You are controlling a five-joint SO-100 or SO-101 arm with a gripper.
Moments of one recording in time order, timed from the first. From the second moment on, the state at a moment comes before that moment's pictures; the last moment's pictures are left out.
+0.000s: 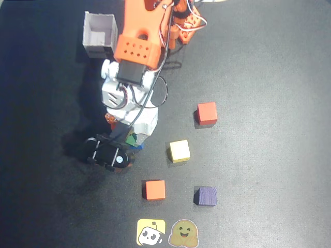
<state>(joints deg) 10.6 100.0 116.4 57.4 98.7</state>
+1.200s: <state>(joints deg) 11.5 100.3 120.8 54.0 98.7</state>
